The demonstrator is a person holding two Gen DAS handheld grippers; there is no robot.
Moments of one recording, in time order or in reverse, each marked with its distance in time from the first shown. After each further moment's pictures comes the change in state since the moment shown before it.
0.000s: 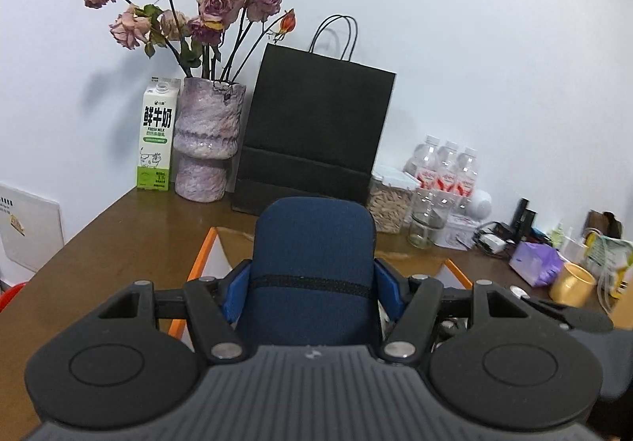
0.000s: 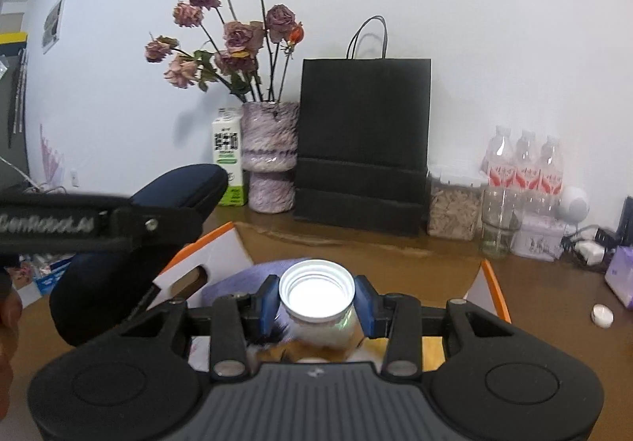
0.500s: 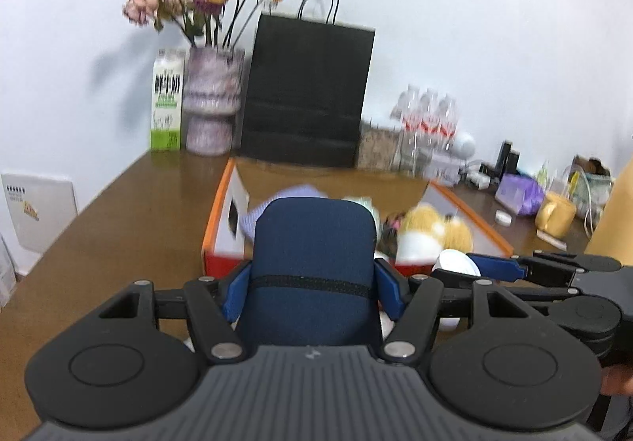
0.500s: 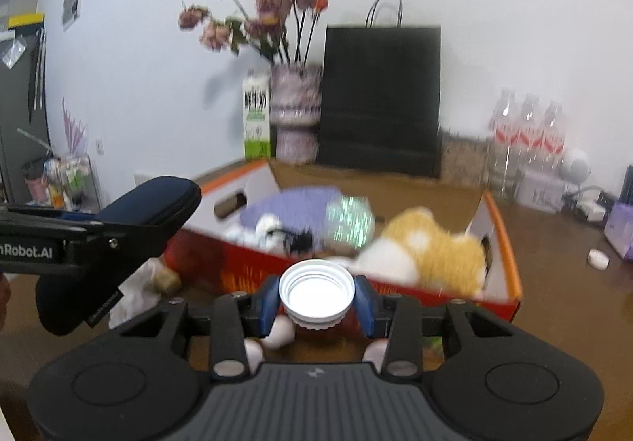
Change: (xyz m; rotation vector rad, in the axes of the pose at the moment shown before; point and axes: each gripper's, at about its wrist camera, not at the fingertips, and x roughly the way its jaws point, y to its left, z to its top) left arm -0.087 0.003 -0.053 0.074 0.087 -0.021; right arm -0.083 0.010 -0.045 0.002 0.080 0.070
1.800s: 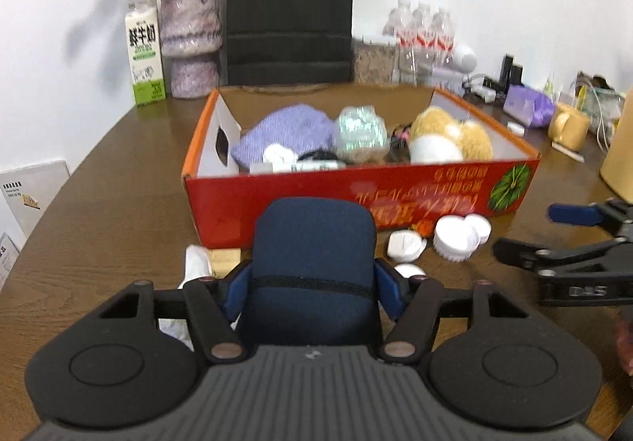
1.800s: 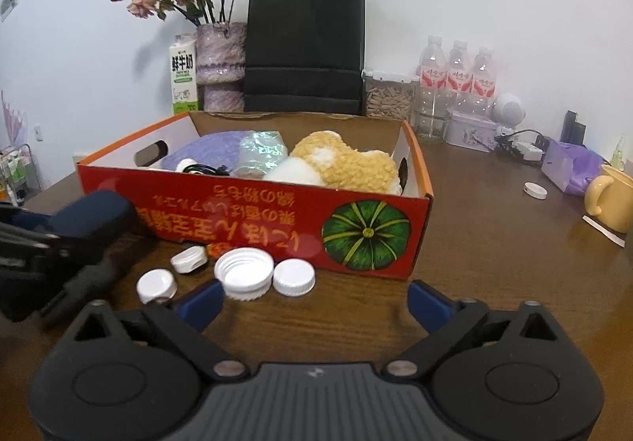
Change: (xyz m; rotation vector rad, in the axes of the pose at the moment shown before) left arm 0.032 -0.003 -0.033 0.128 0.207 0.022; right arm 0.001 -0.033 -0.048 0.075 0.143 -0.176
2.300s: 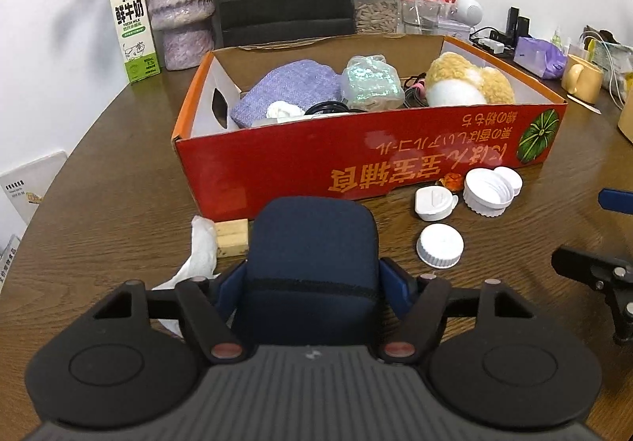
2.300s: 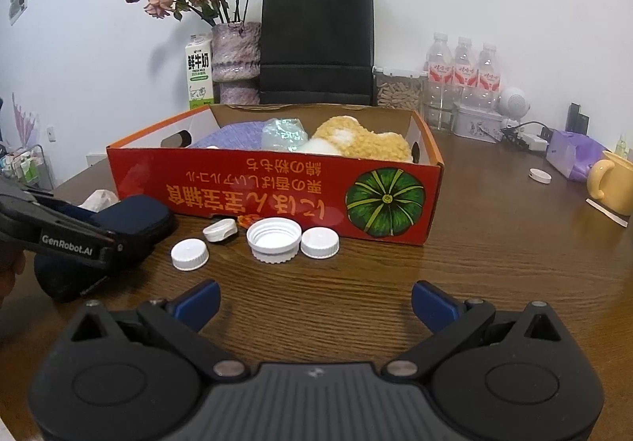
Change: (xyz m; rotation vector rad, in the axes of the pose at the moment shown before) left arm 0.031 0.005 -0.011 0.076 0.122 0.028; right arm -0.028 0.011 -0.029 0.009 -0.021 0.032
